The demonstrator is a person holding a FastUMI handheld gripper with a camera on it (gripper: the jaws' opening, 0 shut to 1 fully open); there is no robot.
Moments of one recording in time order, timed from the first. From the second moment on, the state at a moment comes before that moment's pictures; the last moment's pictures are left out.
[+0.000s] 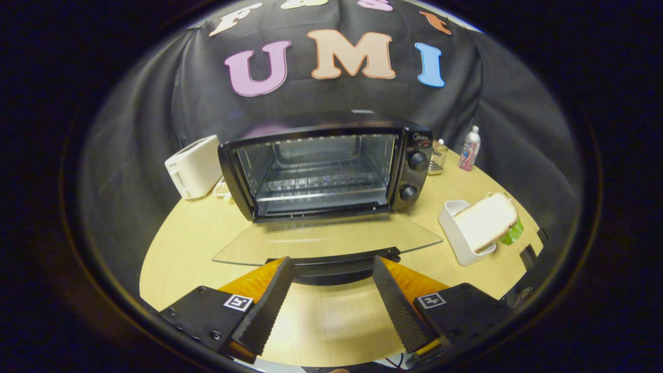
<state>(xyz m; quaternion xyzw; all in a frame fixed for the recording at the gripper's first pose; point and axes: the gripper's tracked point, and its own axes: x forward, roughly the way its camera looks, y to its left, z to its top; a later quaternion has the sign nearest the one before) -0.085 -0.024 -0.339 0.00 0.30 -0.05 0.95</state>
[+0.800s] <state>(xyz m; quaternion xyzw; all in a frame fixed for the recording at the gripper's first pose) -0.112 -0.056 -0.368 0.02 0.33 -0.11 0.94</state>
